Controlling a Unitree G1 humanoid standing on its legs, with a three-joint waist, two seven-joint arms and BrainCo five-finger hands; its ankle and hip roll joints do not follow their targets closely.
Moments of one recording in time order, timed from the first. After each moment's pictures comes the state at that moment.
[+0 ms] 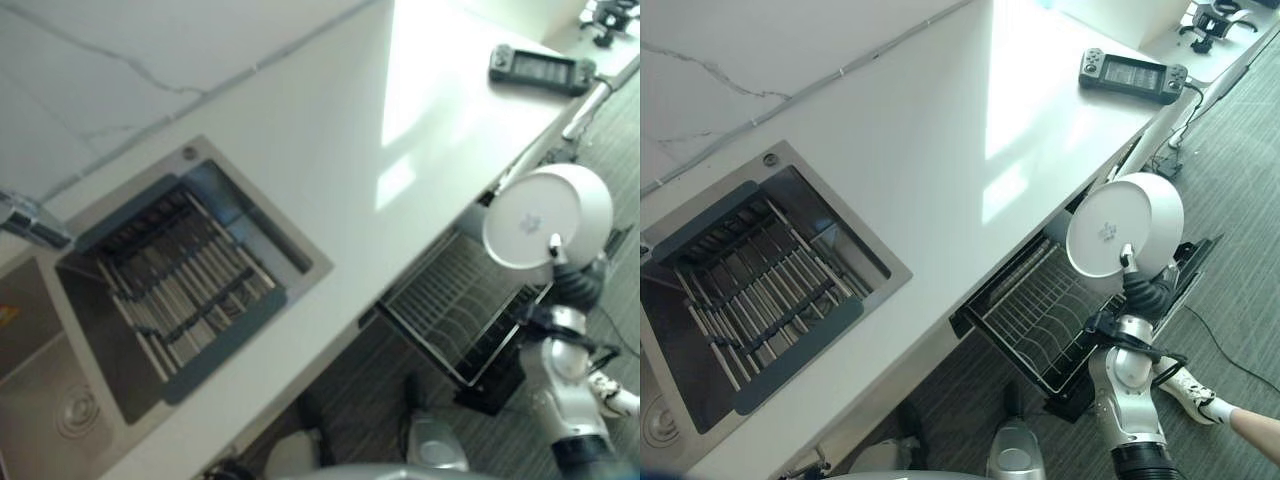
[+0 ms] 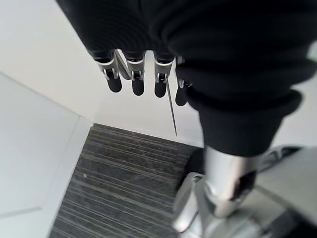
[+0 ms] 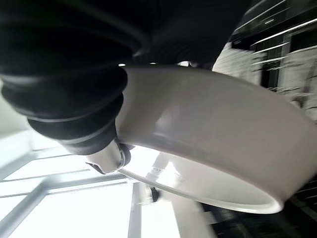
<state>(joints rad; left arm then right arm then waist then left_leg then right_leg) 0.08 0.24 -0.35 1.14 0.09 0.13 0.27 0.01 -0.37 0.00 0.11 0.45 -0.44 -0.50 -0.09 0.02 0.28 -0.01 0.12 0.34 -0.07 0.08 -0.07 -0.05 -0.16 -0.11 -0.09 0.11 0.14</state>
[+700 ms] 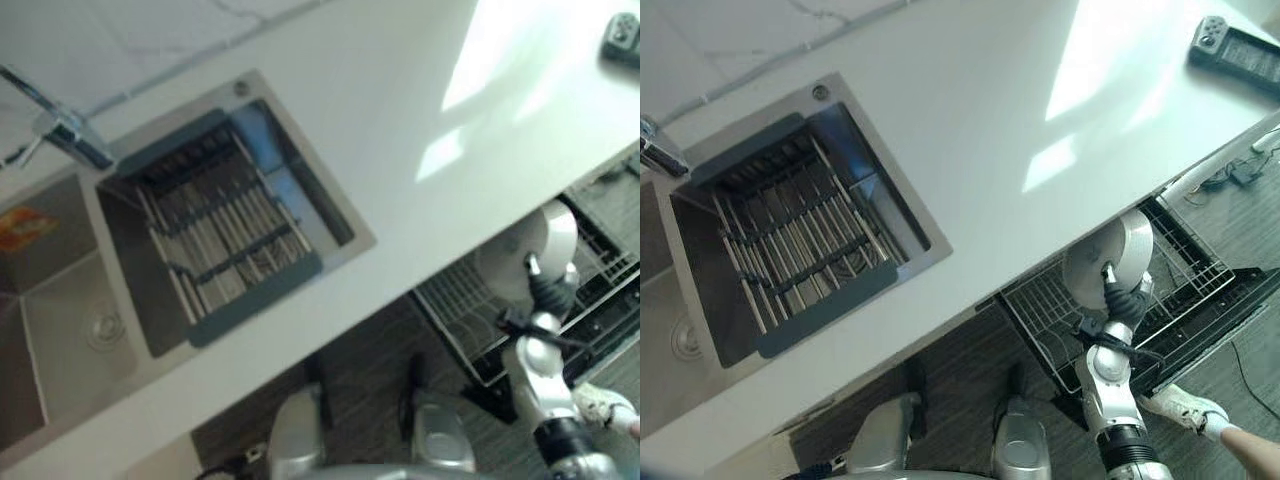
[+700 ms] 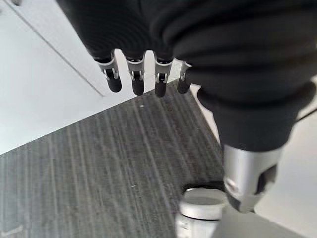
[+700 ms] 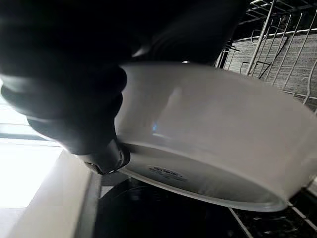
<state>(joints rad) 0.02 0.22 -0.12 1.20 -0.38 0.18 0.18 -0.11 -0.39 0.07 0.39 0.40 -0.46 -0.55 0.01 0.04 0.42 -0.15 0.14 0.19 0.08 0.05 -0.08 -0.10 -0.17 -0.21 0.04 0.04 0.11</state>
